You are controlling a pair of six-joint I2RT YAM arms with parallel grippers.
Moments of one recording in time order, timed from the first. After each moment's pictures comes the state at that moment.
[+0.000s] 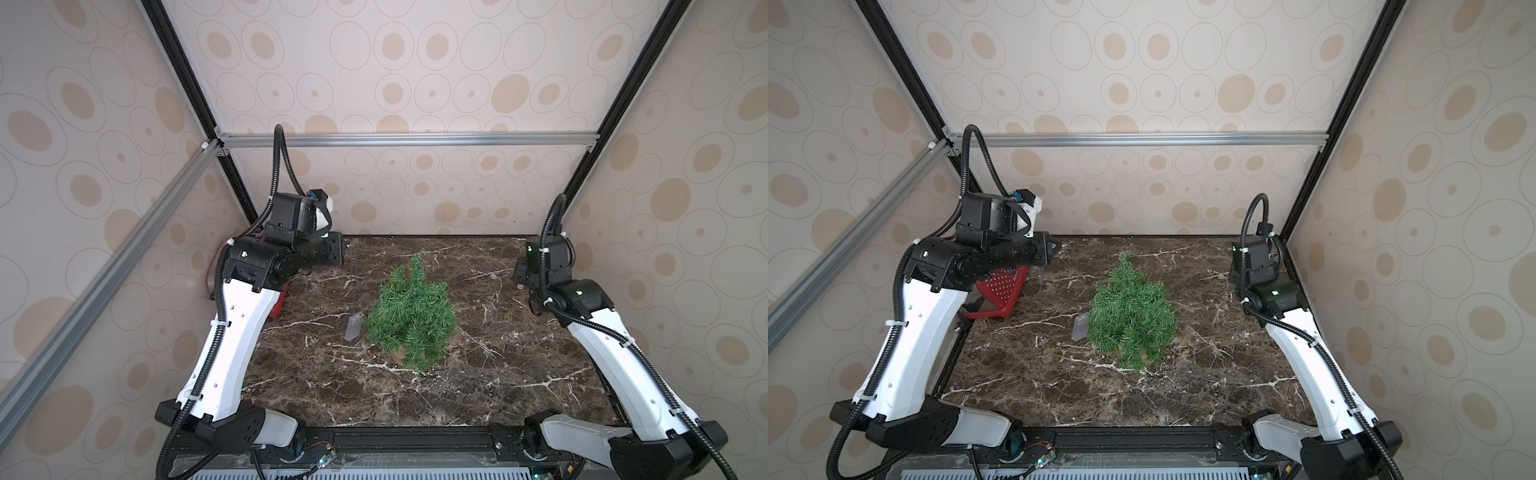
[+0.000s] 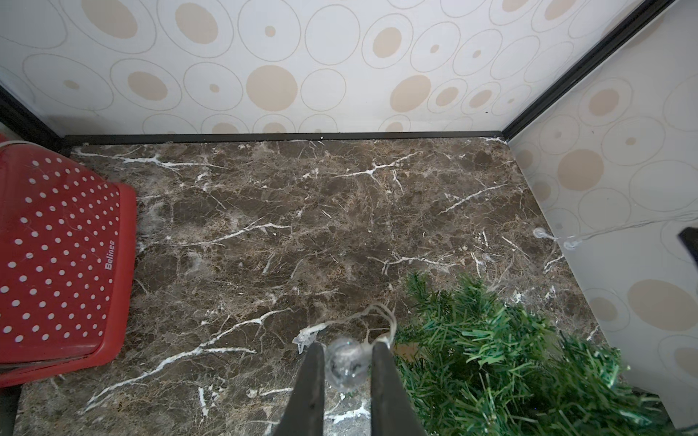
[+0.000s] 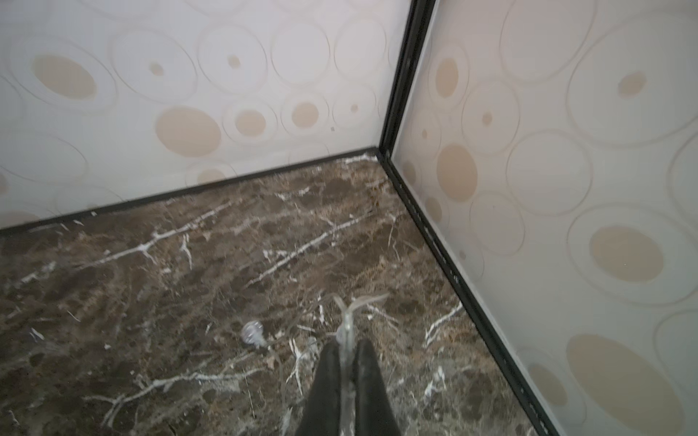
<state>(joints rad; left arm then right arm) -0.35 1.42 1.95 -1.18 0.05 -0.26 0.27 1.18 1.25 -0.74 0.57 0.35</state>
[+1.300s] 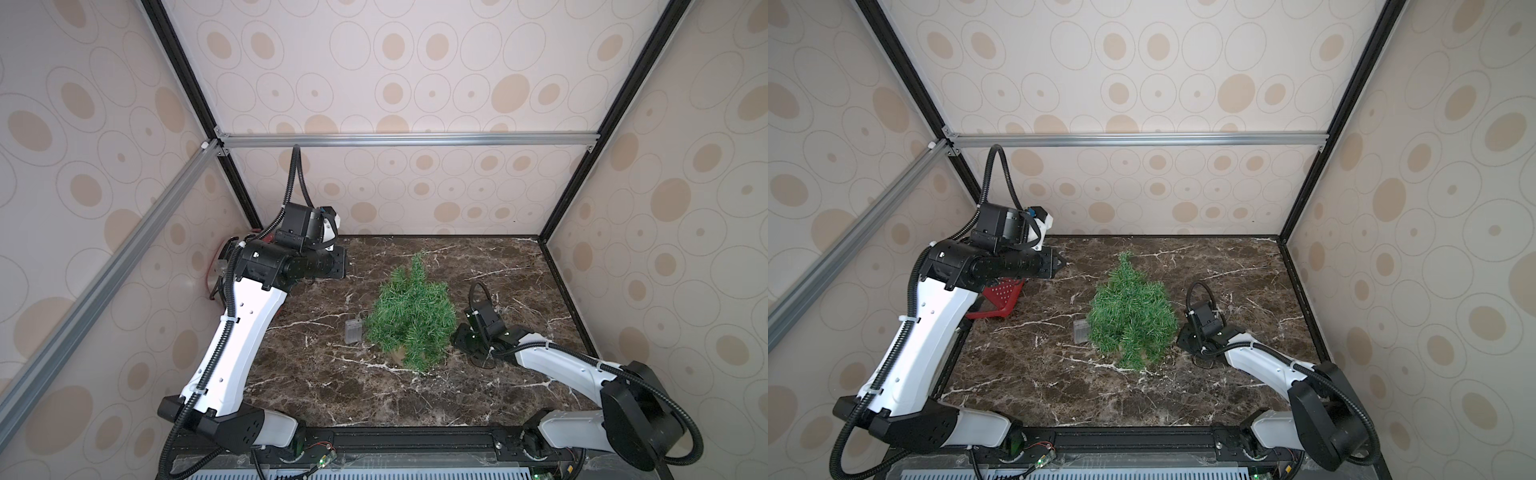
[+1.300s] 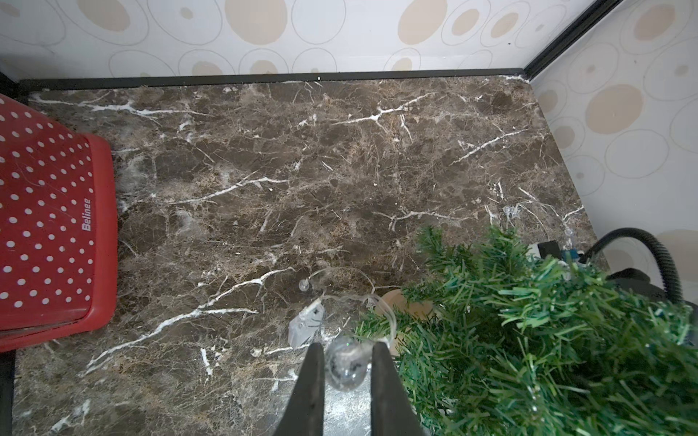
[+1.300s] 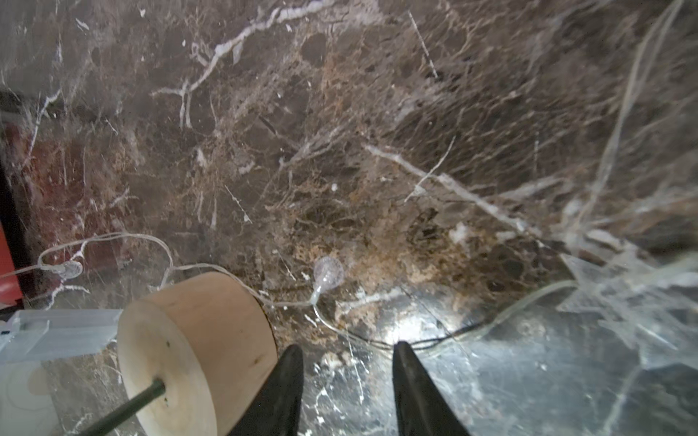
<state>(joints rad) -0.35 1.40 1.83 -1.23 0.09 -0.23 0.54 1.33 0.66 -0.33 -0.03 1.01</state>
